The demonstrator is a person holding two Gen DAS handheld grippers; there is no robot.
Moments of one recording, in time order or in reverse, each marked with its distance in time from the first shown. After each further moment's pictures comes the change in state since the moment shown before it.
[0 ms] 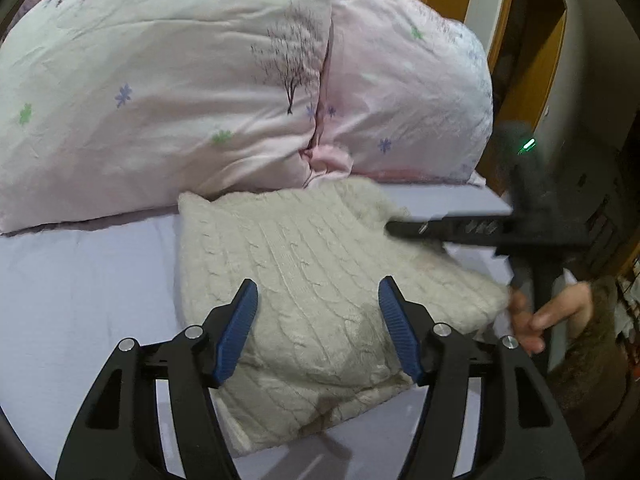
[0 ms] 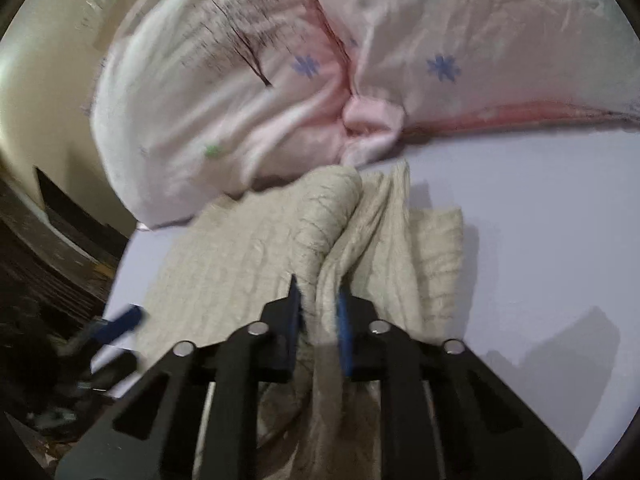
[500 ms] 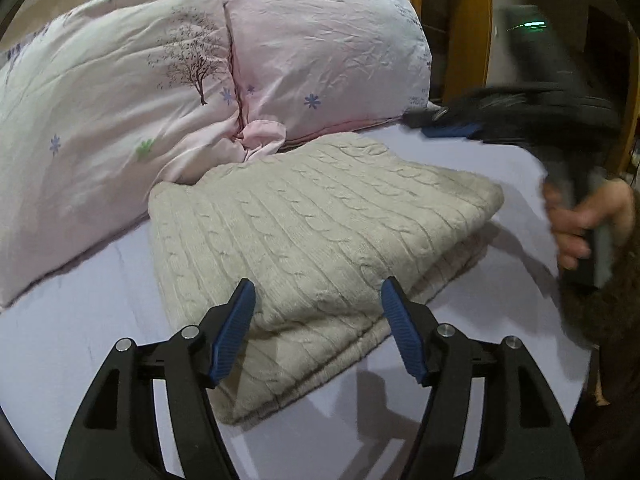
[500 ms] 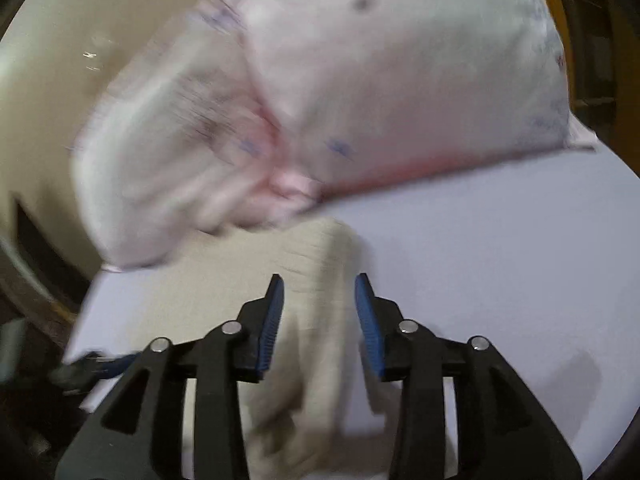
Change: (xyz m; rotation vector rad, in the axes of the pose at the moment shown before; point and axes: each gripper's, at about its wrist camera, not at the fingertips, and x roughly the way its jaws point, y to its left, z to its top) left arm 0.008 -0.057 -0.038 0.289 0.047 -0.020; right arm -0.093 -0.004 -0.042 -0.029 -0.200 -0.137
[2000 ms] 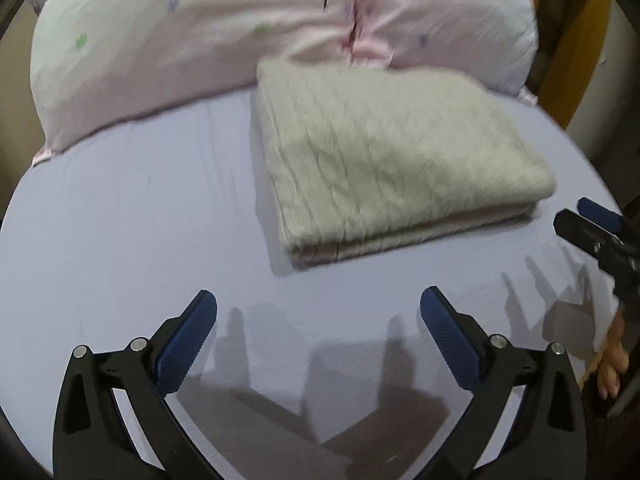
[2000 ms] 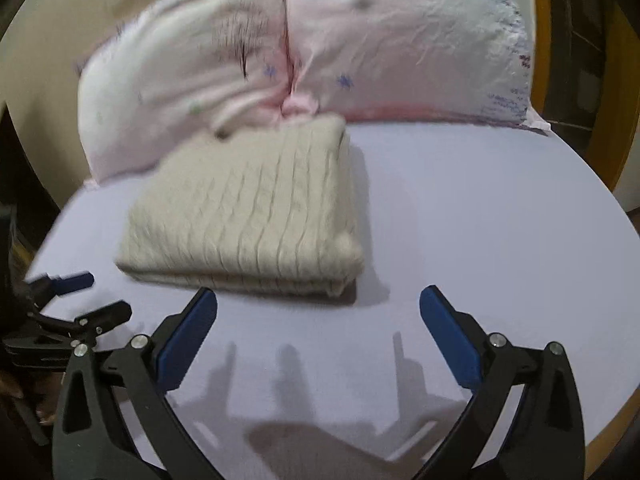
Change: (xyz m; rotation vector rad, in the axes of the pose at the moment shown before) left arm -0.027 -0.014 -0.047 -0.323 0.268 0.235; right arm -0.019 0.035 -0.098 -0.123 0.155 -0.262
